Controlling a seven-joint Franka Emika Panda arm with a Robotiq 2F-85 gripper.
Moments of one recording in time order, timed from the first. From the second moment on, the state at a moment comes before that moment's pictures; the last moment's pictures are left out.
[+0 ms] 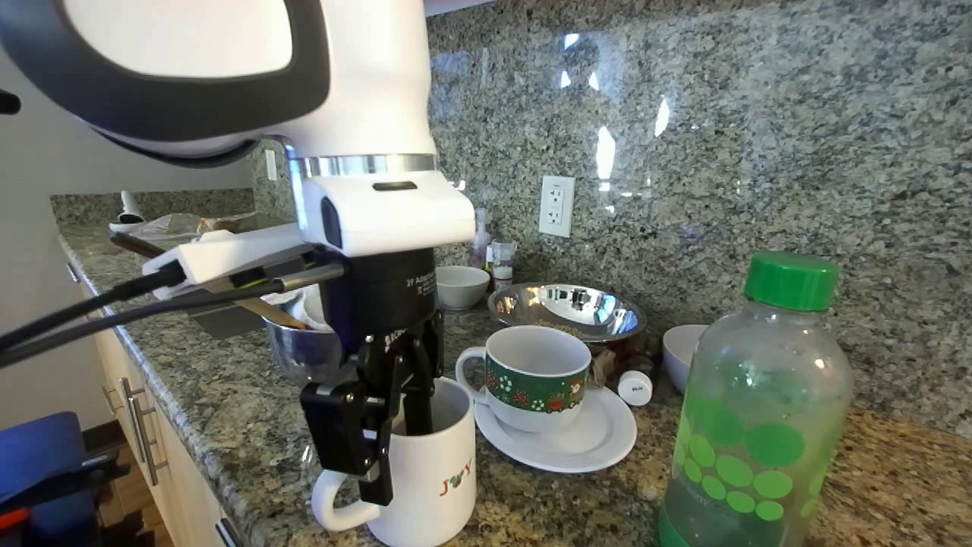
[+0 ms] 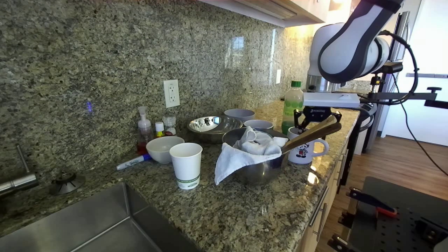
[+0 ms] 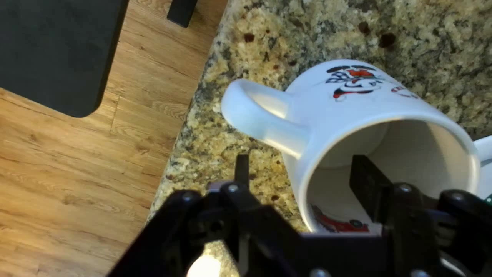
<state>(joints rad) -0.30 -0.10 -0.21 -2.74 -0.25 2.73 0.83</state>
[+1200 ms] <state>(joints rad) -0.20 -0.25 -0.11 -2.48 -0.08 2.37 0.58</state>
